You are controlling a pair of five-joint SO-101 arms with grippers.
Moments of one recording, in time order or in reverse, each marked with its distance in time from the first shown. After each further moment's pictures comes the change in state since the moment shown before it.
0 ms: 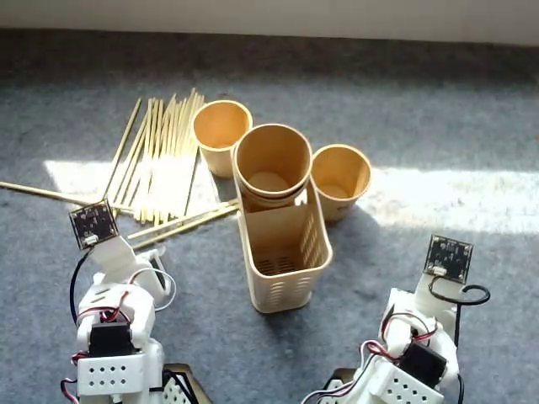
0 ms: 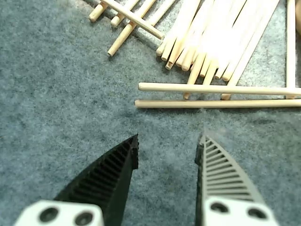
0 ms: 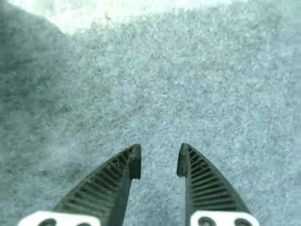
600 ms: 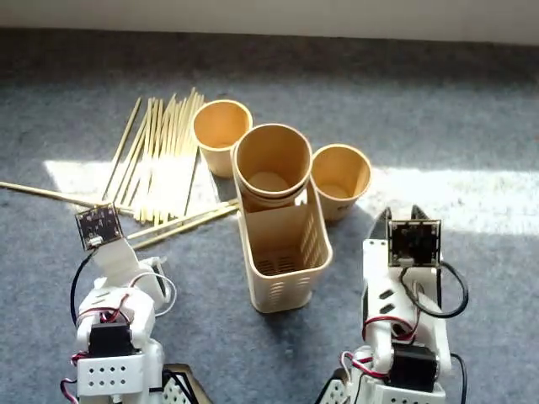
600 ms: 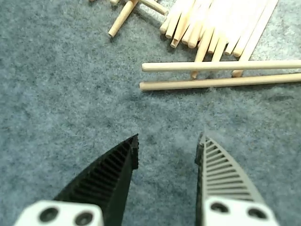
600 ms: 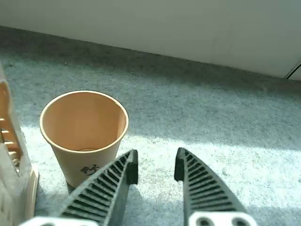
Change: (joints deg) left arm 0.0 0.0 0.0 4.7 -4.7; right arm -24.2 4.3 -17.3 -18.2 -1.8
